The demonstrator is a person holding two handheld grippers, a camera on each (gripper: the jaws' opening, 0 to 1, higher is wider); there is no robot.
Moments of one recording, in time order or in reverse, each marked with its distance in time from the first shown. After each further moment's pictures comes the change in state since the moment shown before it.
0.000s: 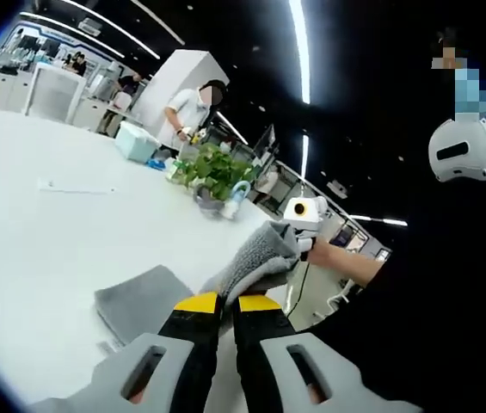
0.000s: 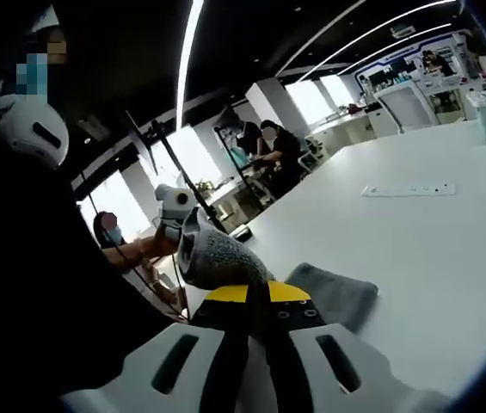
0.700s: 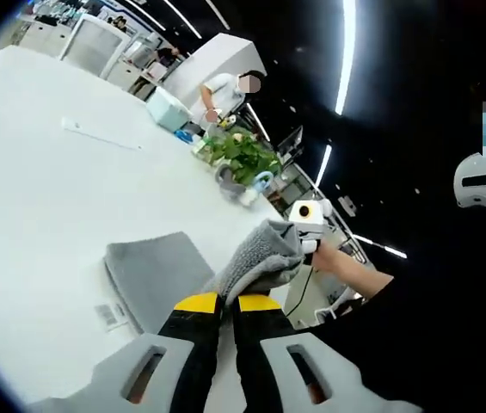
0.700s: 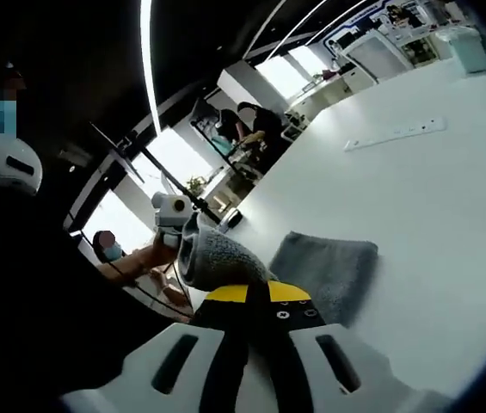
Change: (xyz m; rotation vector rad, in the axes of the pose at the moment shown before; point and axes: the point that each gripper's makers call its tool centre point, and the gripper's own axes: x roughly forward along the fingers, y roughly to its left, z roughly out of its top) left arm 0.009 0.038 -0.039 -0.211 0.044 0.036; right arm 0.019 -0.033 -0.036 0.223 0.068 -0.007
